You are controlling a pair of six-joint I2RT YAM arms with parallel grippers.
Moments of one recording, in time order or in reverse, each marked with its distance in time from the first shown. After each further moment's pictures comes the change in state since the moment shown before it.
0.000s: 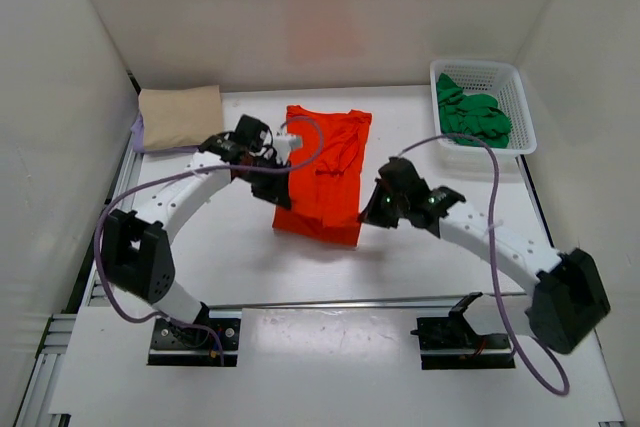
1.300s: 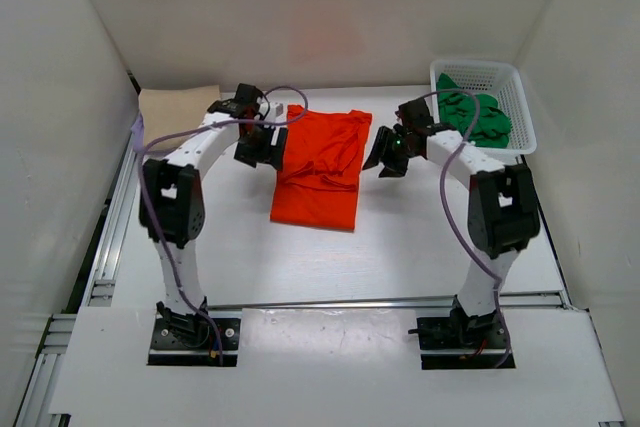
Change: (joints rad) left arm 0.163 0.515 0.530 -0.030 -0.306 0.008; right arm -0.429 0.695 0.583 -0.044 -0.309 -0.376
